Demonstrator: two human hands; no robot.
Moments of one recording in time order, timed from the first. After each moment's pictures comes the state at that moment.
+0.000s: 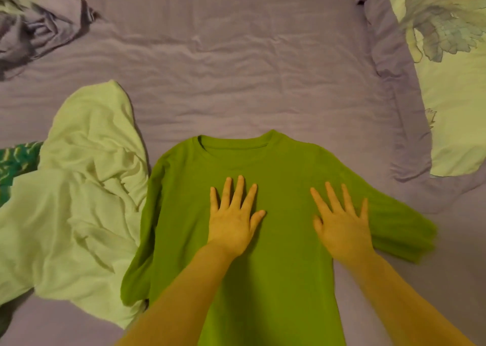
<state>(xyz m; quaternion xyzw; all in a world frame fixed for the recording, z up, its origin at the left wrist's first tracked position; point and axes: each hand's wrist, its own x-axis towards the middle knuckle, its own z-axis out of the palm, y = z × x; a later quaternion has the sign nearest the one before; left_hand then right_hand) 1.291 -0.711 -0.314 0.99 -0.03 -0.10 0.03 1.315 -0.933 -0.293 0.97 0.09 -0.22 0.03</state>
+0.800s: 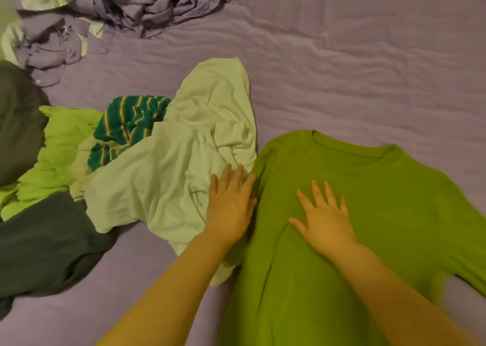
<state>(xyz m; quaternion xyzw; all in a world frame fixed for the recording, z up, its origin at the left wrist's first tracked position) 1.218 -0.530 -0.277 0.99 0.11 -0.03 0.05 1.296 -0.721 -0.275 0.92 0.28 -0.27 0.02</state>
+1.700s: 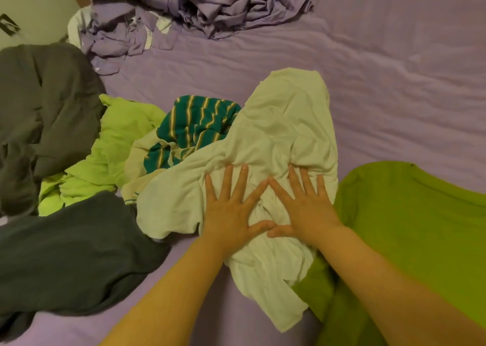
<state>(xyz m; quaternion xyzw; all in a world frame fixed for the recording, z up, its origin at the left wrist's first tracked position) 1.174 -0.378 -0.325 0.99 0.13 -0.02 -0.02 1.296 -0.523 -0.306 0.86 0.47 -0.21 0.05</state>
